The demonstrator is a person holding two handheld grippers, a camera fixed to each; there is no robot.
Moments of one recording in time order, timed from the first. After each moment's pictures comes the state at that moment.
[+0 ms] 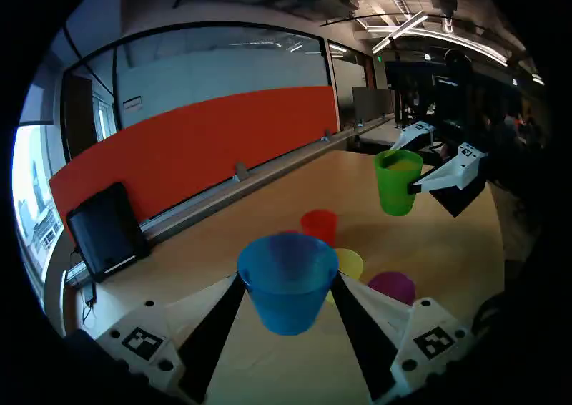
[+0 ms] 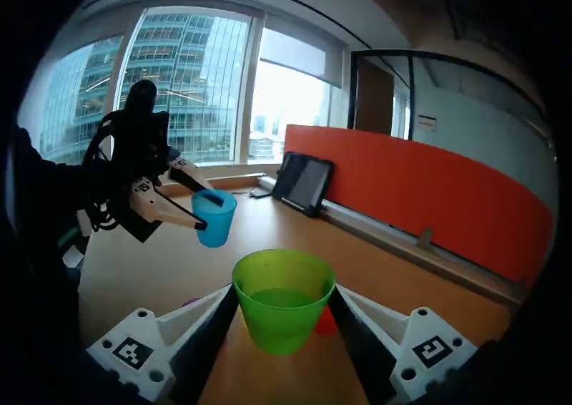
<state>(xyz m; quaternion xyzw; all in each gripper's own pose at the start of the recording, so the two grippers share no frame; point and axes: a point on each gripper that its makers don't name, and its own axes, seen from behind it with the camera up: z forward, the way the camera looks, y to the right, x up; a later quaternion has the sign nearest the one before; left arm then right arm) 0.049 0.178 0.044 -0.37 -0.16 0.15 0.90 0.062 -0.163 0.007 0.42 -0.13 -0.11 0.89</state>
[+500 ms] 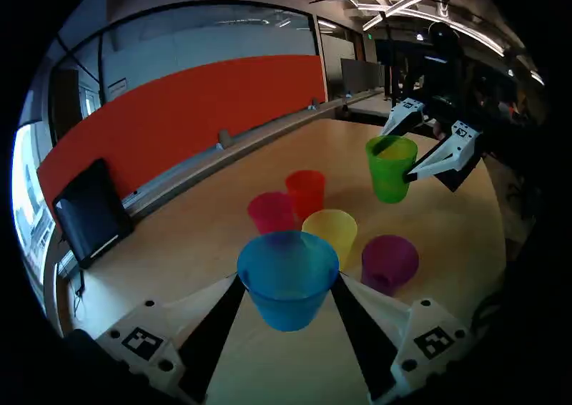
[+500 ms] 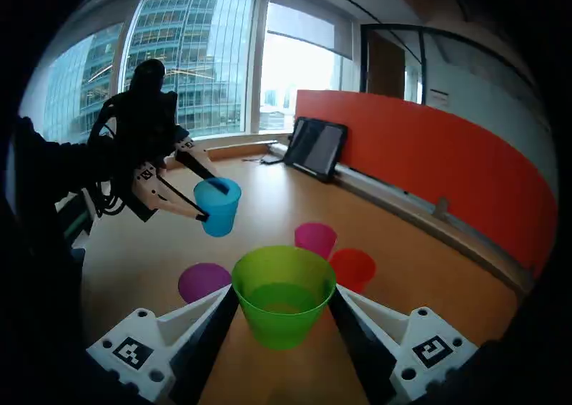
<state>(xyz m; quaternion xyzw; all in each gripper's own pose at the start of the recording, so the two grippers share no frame) -0.009 0.177 0.031 -0.39 -0.22 0.17 0.88 0.007 -0.159 0.002 0.44 -0.20 -0.13 0.87</state>
